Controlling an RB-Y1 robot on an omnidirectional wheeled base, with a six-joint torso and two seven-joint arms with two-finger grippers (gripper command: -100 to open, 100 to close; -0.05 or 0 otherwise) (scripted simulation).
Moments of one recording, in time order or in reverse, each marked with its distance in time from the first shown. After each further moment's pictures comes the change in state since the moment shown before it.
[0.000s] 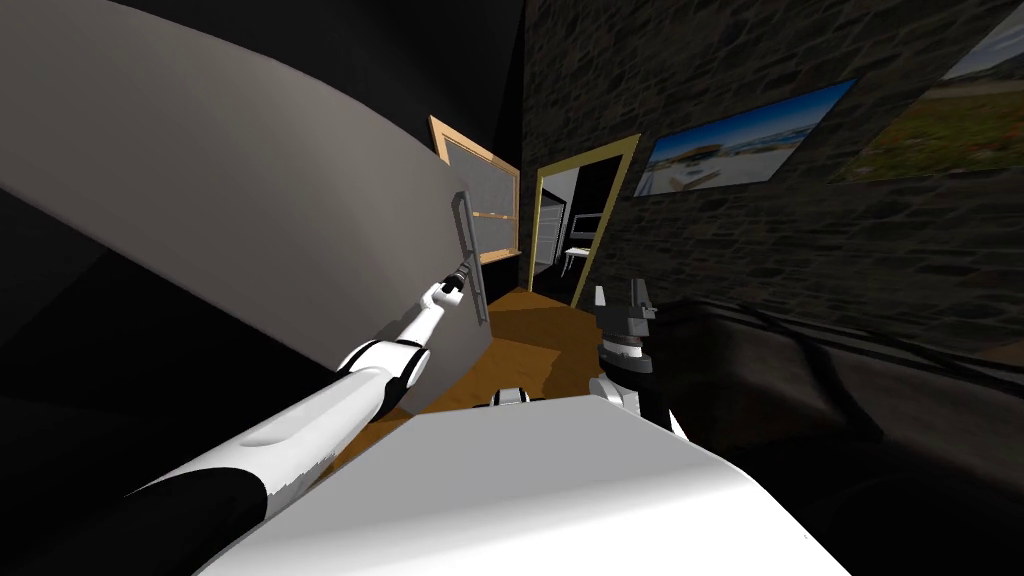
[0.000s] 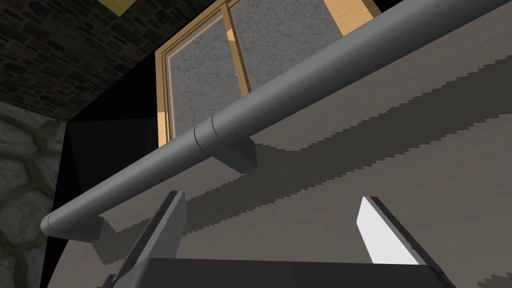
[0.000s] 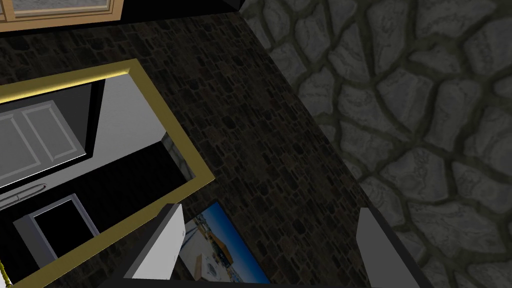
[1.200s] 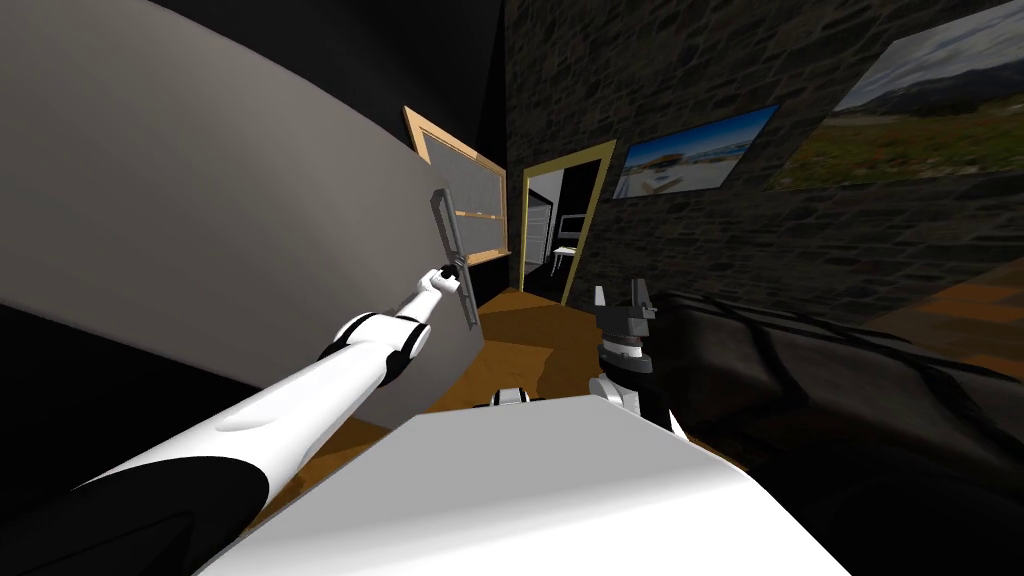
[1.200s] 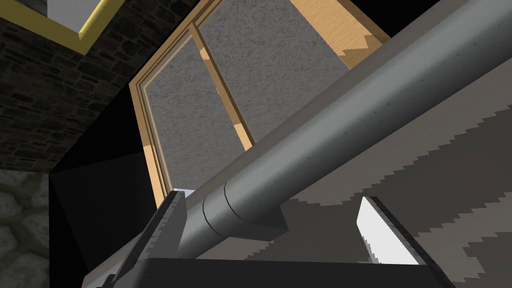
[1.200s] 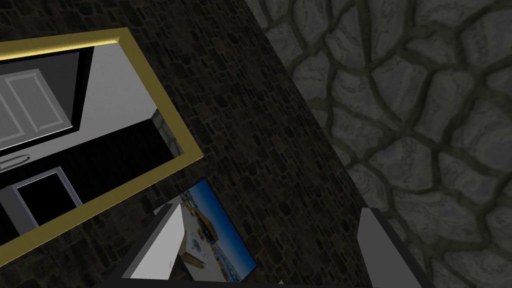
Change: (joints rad) left arm -0.241 0.053 -0.029 0.309 -0.049 0.086 -0.061; right arm 0.000 0.000 0.000 0.000 0.000 0.000 0.000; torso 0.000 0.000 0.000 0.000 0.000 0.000
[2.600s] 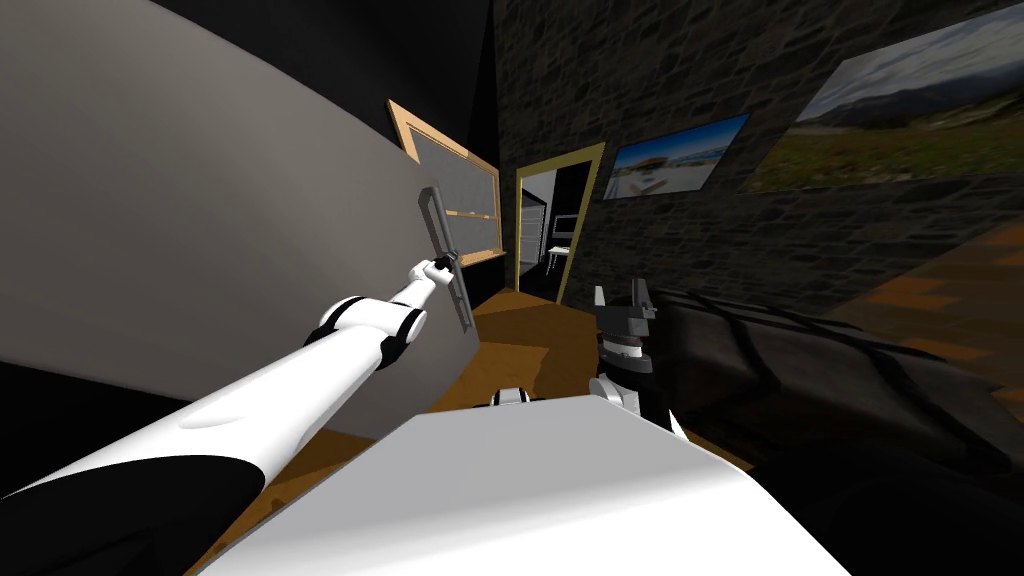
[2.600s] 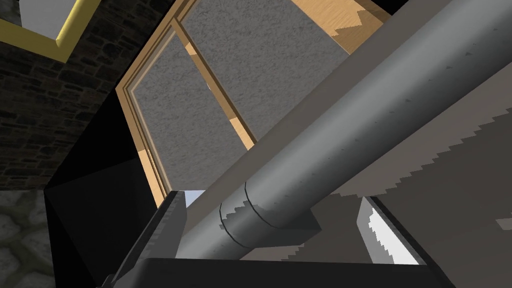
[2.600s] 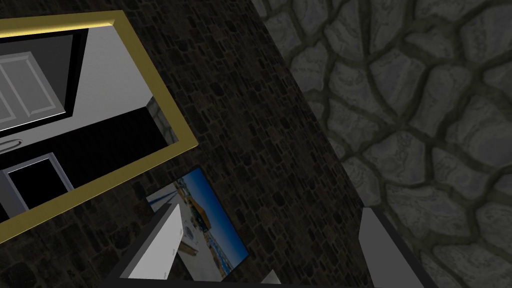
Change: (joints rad) left arm -0.140 0.053 -0.007 0.184 -0.035 0.022 -0.032; right arm 0.000 0.000 0.000 0.000 0.000 0.000 0.000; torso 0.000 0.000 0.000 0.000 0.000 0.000
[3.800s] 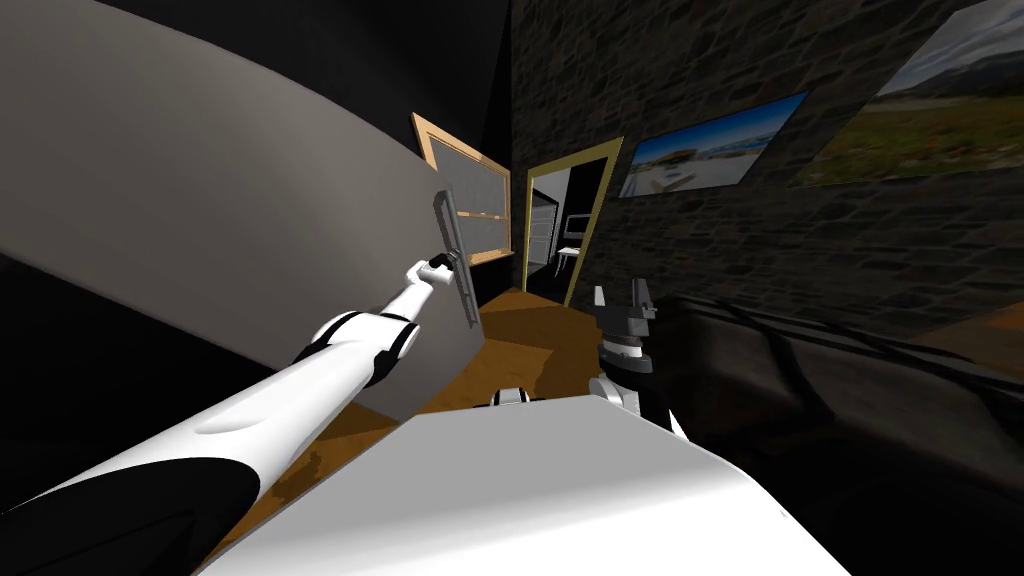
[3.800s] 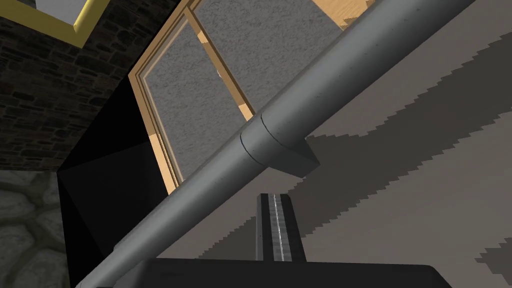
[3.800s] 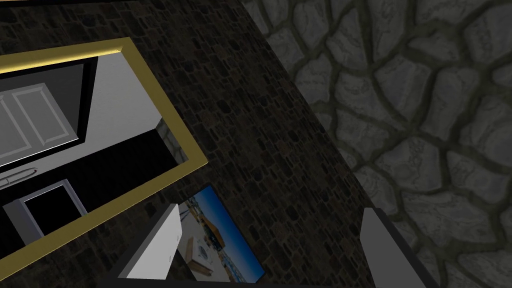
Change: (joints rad) left arm 0.145 0.040 -0.040 -0.341 0.319 0.109 -0.222; right arm 0.000 0.000 0.000 0.000 0.000 0.000 0.000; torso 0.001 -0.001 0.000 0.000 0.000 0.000
